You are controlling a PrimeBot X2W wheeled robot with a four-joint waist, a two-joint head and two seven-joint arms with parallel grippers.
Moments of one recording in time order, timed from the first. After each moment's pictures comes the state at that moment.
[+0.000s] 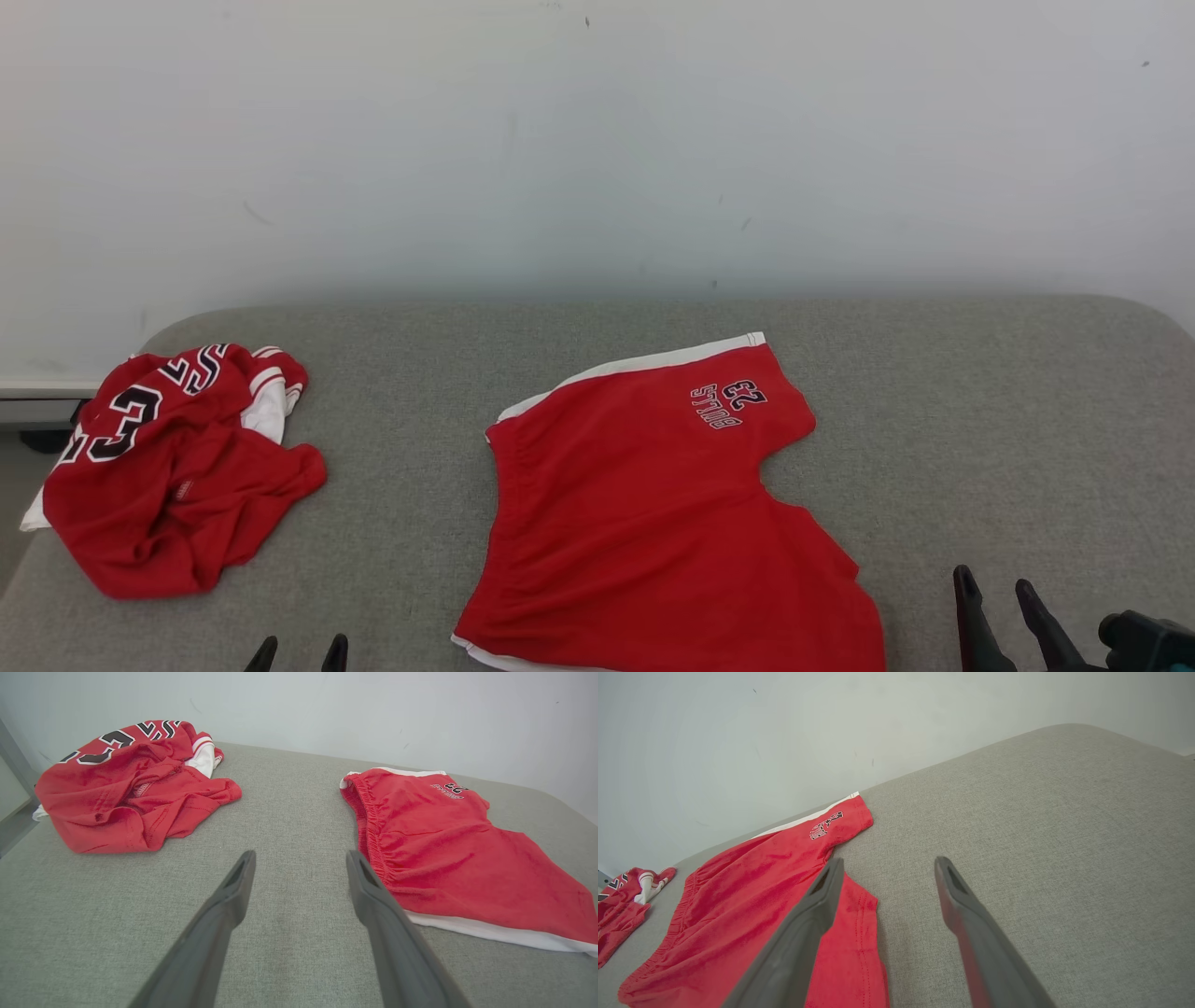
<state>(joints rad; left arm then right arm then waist) 0.16 0.35 -0.35 0.01 -0.45 0.12 -0.01 0.19 -0.16 0.03 0.05 0.59 -0.12 -0.04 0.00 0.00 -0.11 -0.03</state>
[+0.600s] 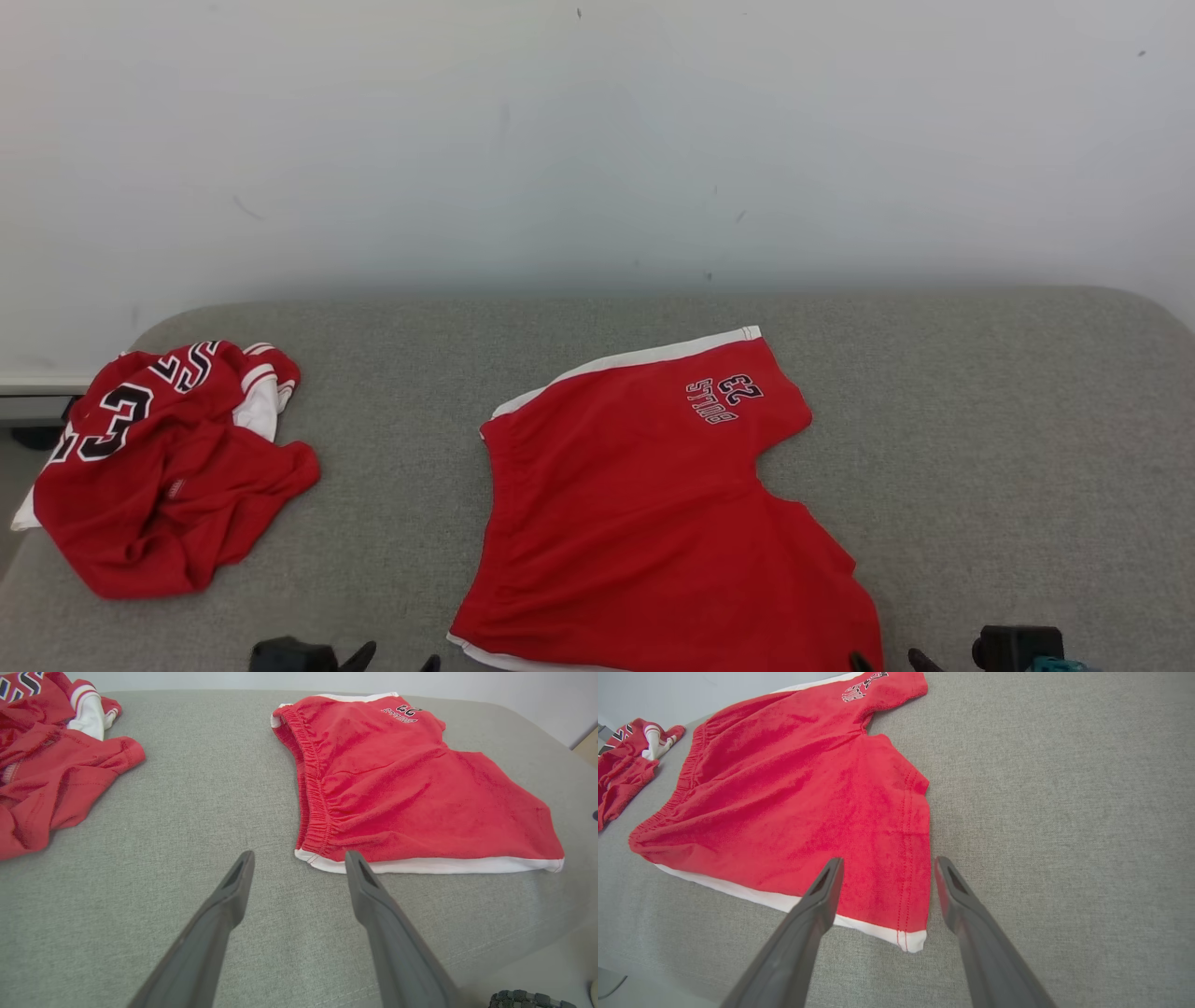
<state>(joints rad) 0.07 0.35 -0.46 0.07 -0.43 0.05 0.15 0.18 -0.21 0.20 0.09 0.55 -0.08 0.19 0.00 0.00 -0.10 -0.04</state>
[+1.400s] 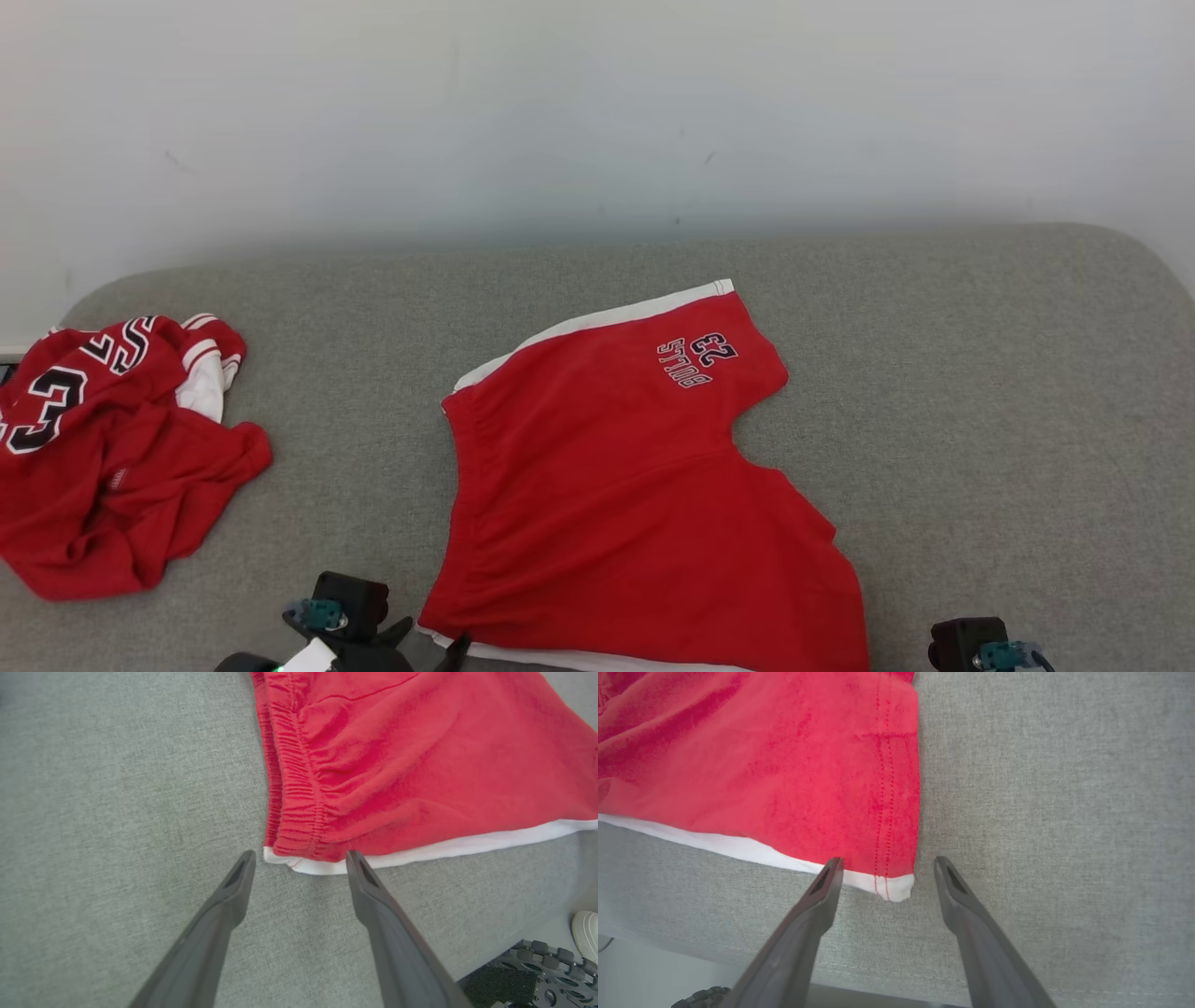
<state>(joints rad) -0.19 0.27 -0.56 0.42 -0.42 -0.09 0.25 0.11 -0.19 0.26 0.19 0.53 -0.09 0.34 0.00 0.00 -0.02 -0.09</state>
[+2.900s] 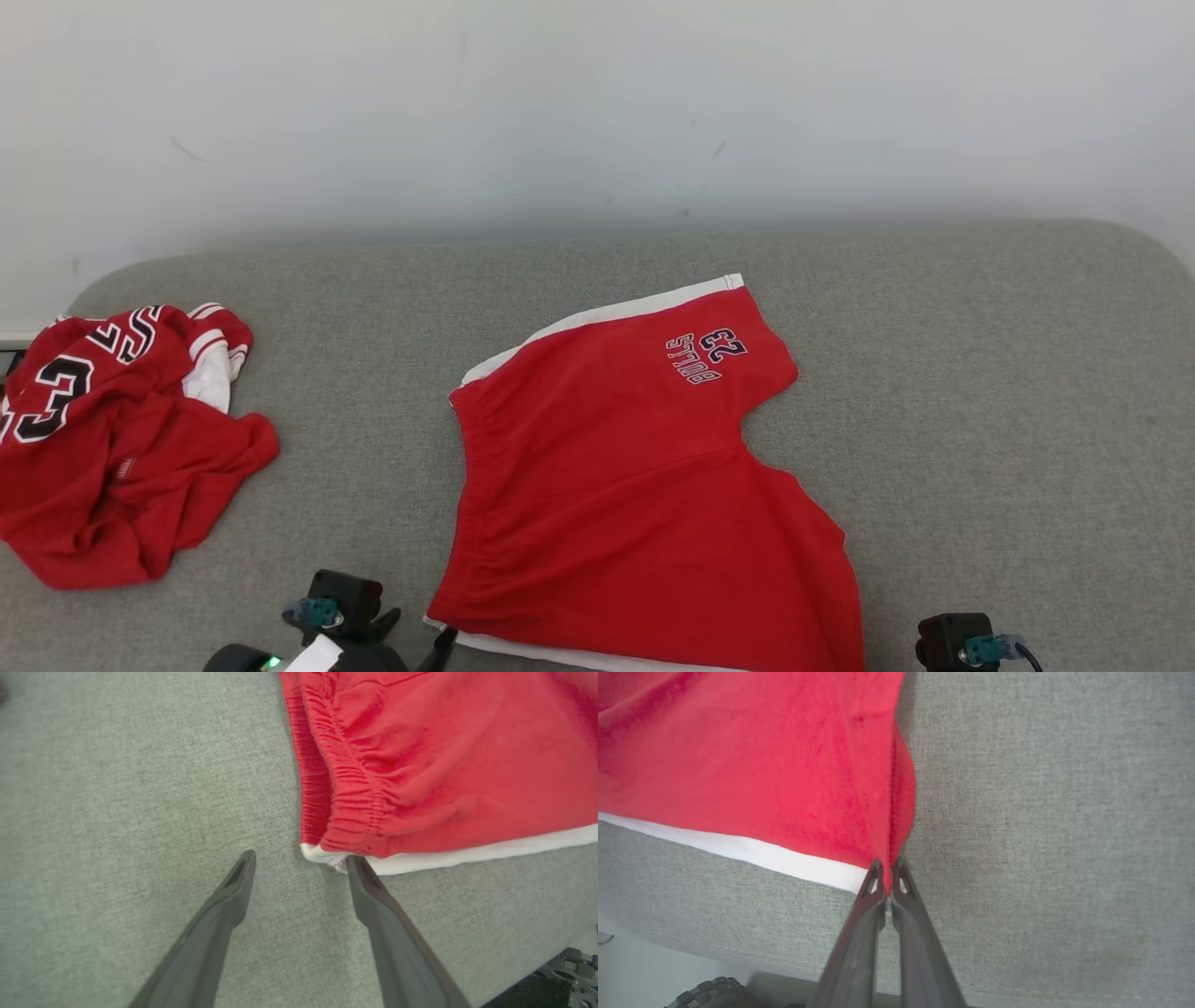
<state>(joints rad) -0.30 0.24 -0.63 0.65 -0.42 -0.12 0.11 0.08 -0.17 0.27 0.25 0.53 -0.10 0.36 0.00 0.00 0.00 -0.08</state>
